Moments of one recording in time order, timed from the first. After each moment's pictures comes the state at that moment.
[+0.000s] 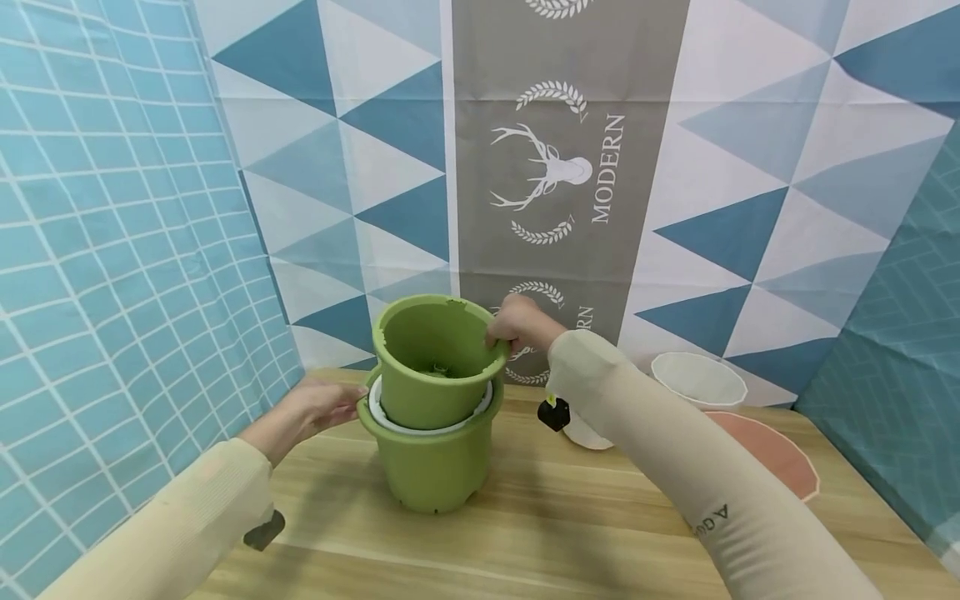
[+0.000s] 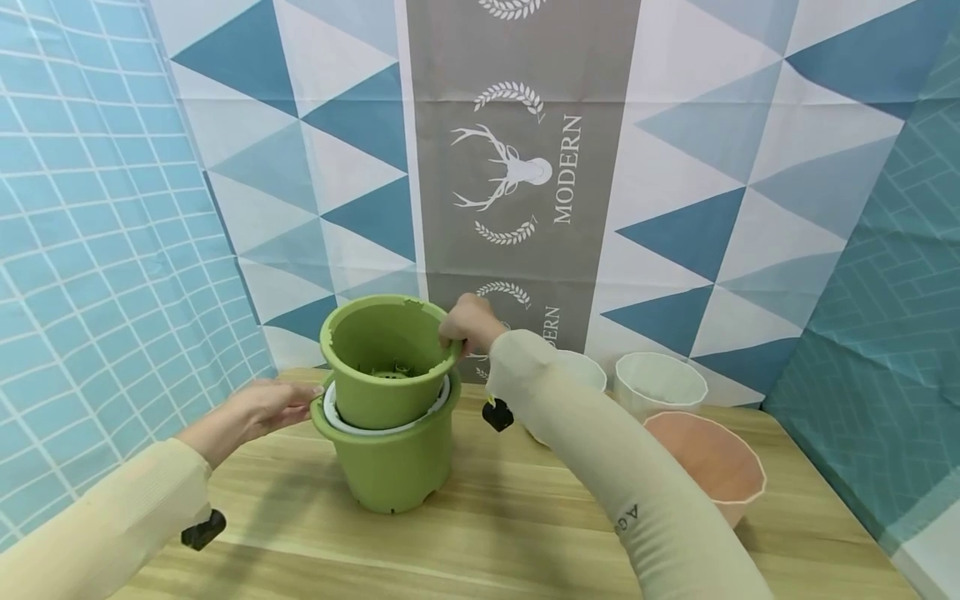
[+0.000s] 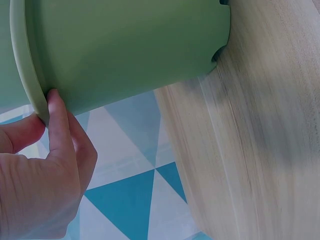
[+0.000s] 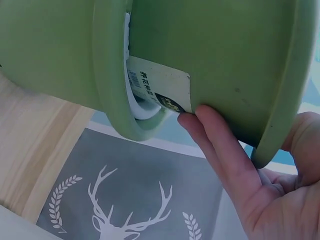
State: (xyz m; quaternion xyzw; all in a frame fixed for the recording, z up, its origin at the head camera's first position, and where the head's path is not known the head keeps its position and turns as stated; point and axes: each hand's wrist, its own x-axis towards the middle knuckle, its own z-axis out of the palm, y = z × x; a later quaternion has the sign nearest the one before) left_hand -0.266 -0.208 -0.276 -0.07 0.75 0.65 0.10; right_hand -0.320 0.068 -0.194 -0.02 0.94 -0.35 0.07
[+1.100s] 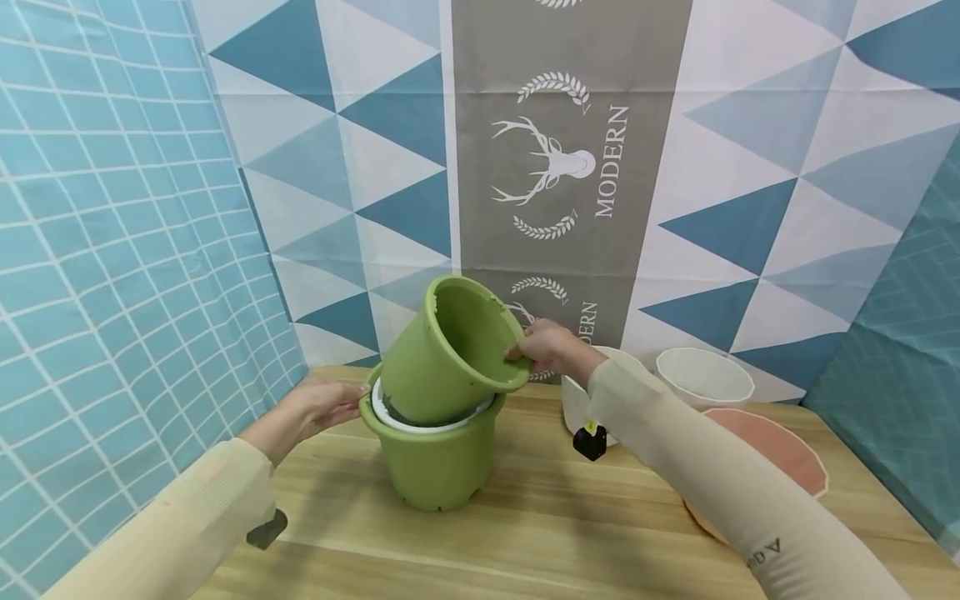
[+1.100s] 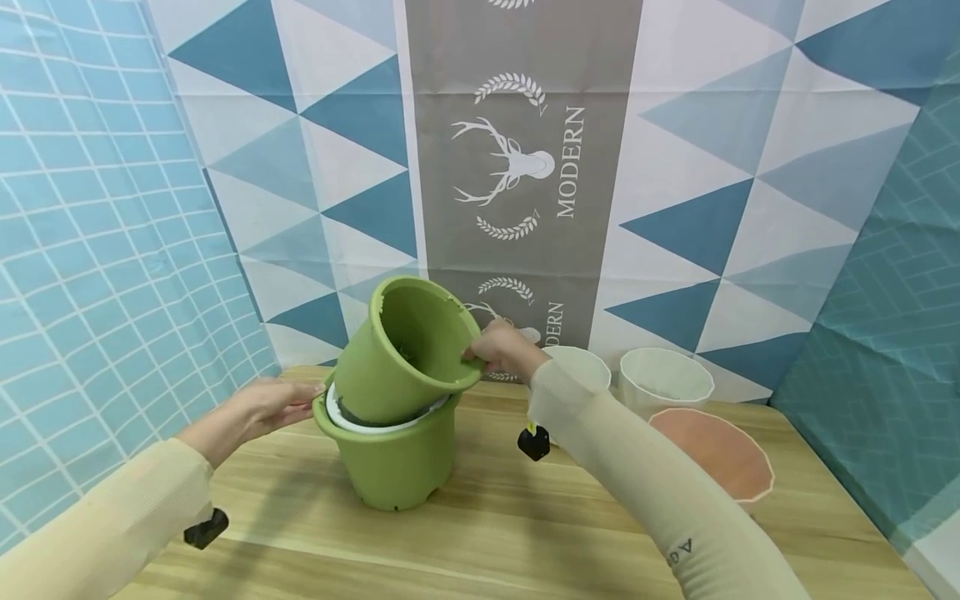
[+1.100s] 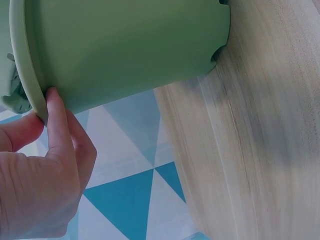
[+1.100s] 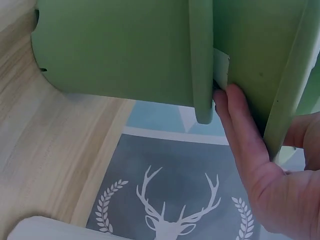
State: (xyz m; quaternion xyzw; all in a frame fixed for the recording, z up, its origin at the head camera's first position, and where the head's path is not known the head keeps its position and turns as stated) left_hand -0.265 -0.209 -0.276 -0.06 0.74 0.66 0.11; right_hand -0.321 0.108 -0.232 -0.03 0.86 -0.49 0.14
